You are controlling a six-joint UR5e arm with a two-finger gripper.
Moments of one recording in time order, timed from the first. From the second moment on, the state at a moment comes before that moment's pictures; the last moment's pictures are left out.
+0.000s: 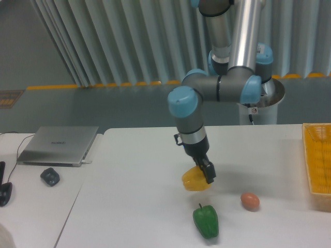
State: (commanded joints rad) arm 2.09 -1.89 -1.54 -1.22 1.67 1.08
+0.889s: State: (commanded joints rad) arm 2.35 -1.86 -1.54 -1.24 1.66 1.55
